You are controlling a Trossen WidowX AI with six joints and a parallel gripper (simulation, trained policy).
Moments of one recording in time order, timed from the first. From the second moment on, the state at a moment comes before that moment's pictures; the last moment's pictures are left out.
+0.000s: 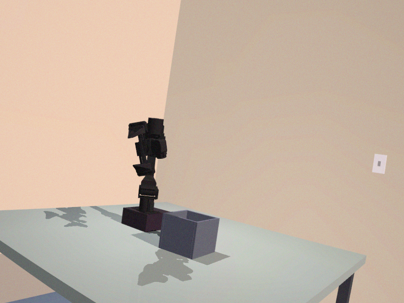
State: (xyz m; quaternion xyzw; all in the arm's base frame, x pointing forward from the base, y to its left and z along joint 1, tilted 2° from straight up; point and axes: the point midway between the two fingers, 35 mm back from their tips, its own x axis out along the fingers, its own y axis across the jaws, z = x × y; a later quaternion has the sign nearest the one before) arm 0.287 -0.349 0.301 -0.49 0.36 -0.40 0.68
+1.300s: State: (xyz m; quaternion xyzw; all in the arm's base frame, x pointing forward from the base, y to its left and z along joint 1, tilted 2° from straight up) arm 0.362 -0.131 0.327 0.03 0.15 -0.25 0.96
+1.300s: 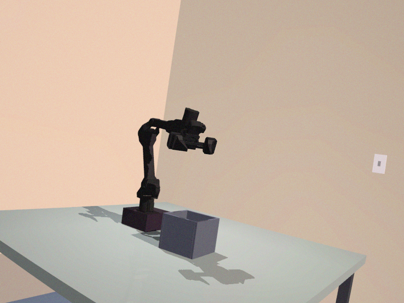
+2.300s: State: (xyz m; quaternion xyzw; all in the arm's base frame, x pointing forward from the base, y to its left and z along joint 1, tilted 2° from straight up) arm 0.302 0.043 0.250 0.38 0.36 -0.11 0.85
